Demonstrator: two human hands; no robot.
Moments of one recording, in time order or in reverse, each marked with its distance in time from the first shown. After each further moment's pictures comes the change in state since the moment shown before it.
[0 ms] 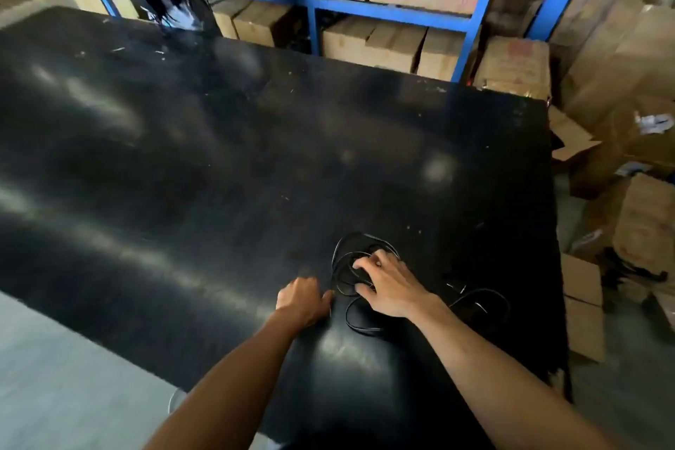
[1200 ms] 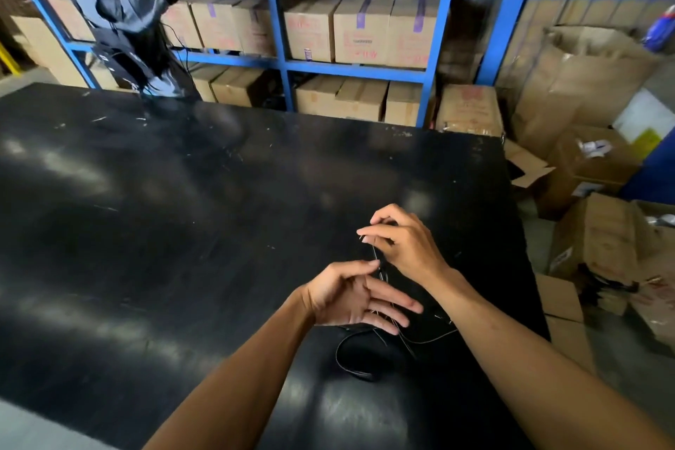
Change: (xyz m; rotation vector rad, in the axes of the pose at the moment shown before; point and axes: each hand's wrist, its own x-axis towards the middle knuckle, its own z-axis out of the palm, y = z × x) left_hand -0.026 0.092 -0.125 -1.186 -1.233 0.726; right_hand -0.009 0.011 -0.127 0.134 0.810 -0.271
